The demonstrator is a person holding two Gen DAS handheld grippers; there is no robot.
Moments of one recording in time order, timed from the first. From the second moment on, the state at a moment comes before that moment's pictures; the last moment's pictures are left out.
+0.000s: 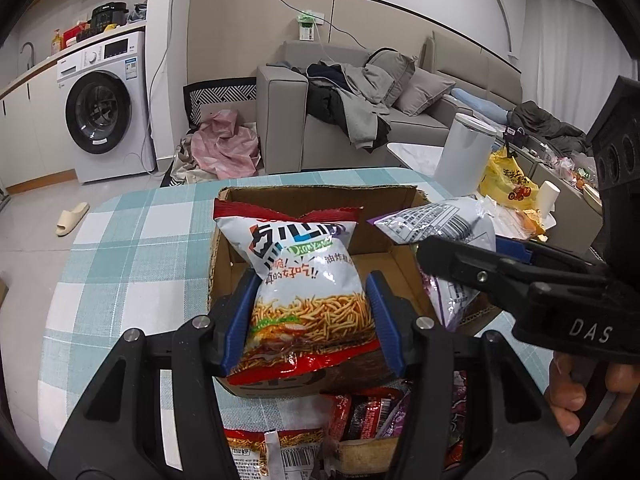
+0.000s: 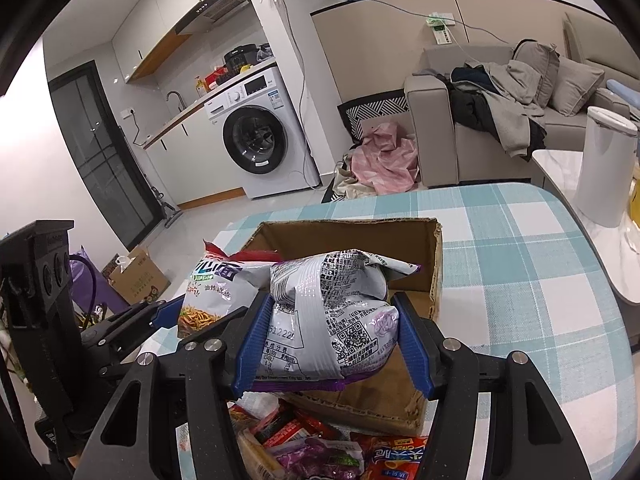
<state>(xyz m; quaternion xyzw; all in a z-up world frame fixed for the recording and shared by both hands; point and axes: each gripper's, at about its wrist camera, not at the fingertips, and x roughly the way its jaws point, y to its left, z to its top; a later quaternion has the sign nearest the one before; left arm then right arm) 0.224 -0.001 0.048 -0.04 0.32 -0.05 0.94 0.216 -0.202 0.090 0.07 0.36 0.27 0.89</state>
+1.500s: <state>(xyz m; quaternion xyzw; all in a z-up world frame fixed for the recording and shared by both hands) 0.092 0.040 0.046 -0.05 0.30 -0.01 0.95 0.122 -0.248 0.074 0.01 0.35 0.27 0.89</state>
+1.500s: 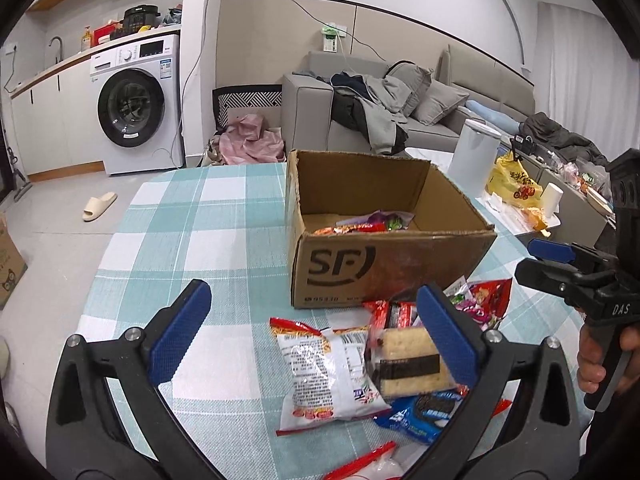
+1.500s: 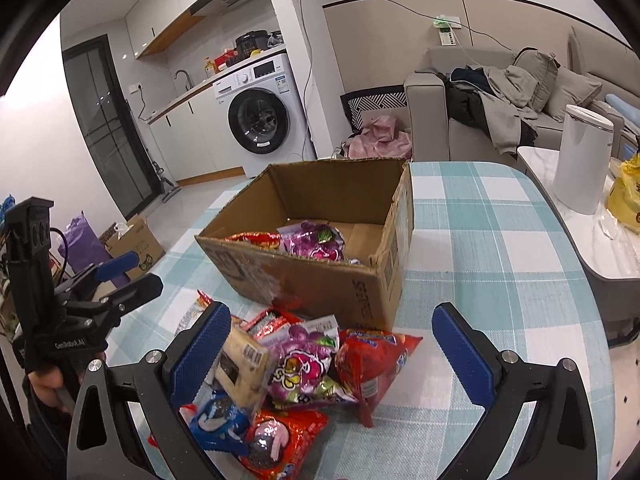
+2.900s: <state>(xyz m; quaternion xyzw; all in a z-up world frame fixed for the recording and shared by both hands) 0.126 0.039 -0.013 -0.03 0.39 0.00 0.92 0.163 -0.275 0.010 0.02 0.44 0.19 0.88</state>
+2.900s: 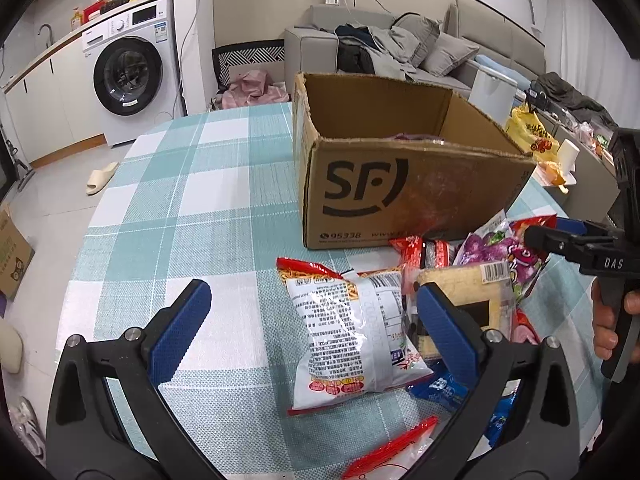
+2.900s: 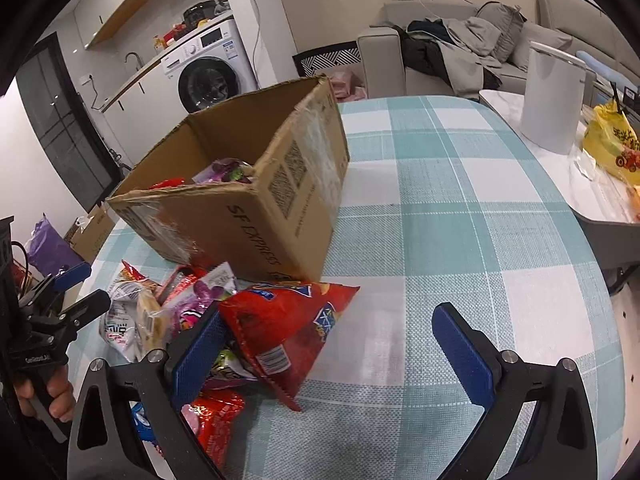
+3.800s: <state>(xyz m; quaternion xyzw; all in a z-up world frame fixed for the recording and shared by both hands) 0.142 0.041 -0.040 -0.04 0.44 -0.02 0.90 0.174 -0.272 -0.016 0.02 0.46 0.20 0.86</state>
